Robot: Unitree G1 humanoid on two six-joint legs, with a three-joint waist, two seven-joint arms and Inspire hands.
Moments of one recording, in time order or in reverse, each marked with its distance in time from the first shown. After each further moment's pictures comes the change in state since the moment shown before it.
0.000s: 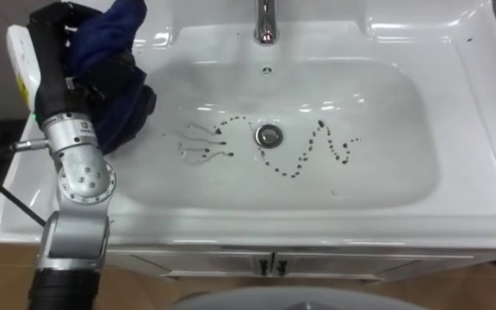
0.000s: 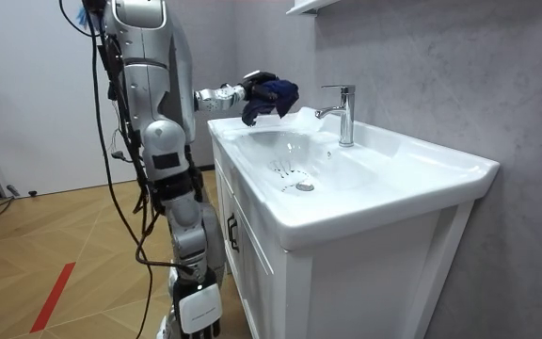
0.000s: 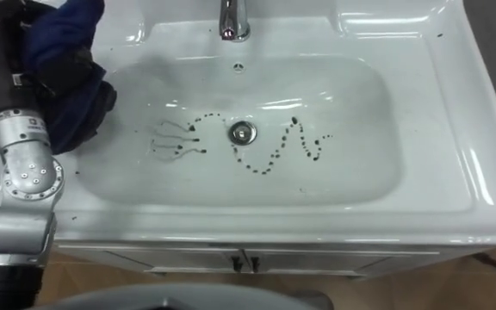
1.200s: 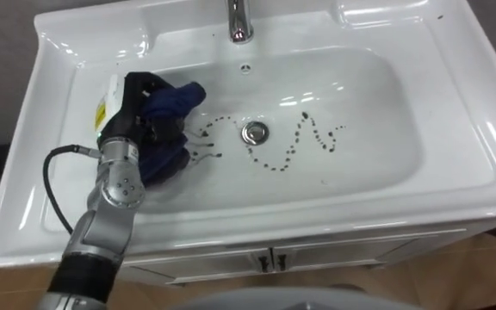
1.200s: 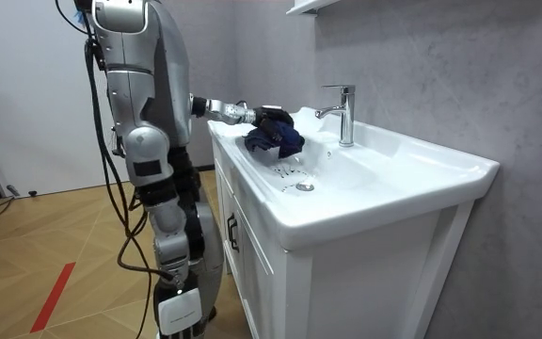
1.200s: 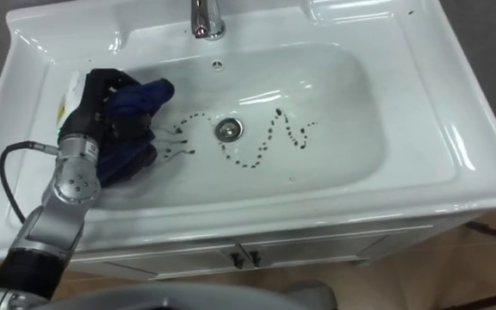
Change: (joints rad) left arm -0.109 0.015 -0.122 0.399 0.079 0.059 -0.203; right arm -0.010 -0.002 0.009 0.004 -0.051 0.025 0.011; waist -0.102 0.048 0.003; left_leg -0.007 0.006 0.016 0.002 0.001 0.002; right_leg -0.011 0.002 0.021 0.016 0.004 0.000
